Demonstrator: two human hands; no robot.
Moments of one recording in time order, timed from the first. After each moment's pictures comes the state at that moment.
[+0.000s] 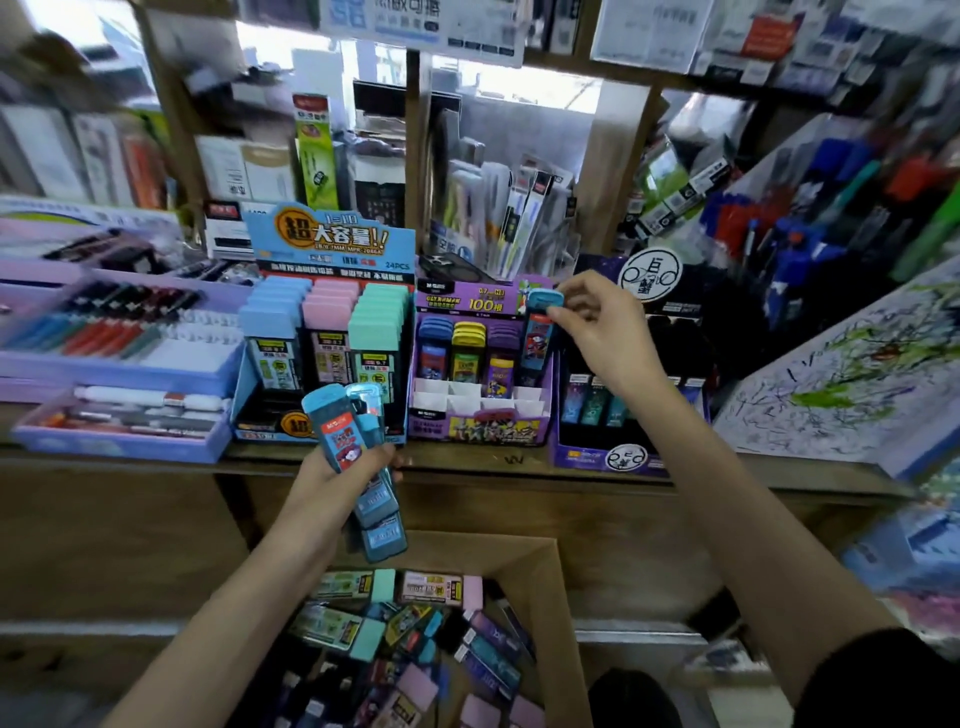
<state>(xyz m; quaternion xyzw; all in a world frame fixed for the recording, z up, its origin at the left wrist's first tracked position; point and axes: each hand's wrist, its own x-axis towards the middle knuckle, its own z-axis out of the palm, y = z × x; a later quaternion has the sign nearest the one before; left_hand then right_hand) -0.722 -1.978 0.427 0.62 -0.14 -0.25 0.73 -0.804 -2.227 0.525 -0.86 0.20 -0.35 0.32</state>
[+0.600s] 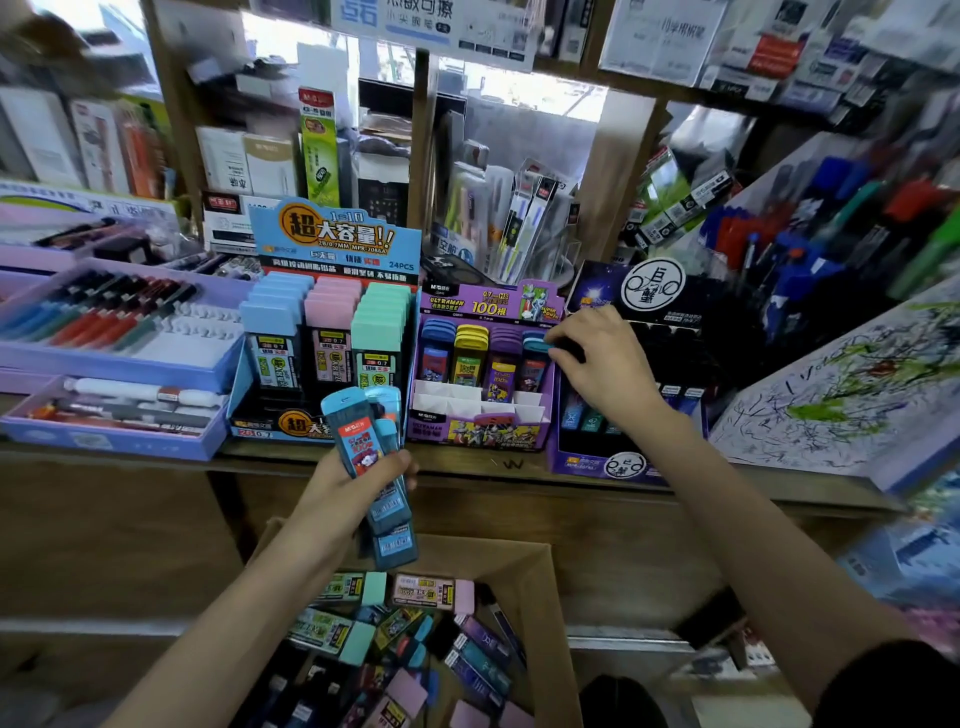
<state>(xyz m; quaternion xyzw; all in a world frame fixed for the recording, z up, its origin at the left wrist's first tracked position) -0.729 -1.982 0.427 0.60 -0.16 -0.28 0.73 -0.805 -2.242 0.505 -0.95 0.16 -0.26 -0.01</state>
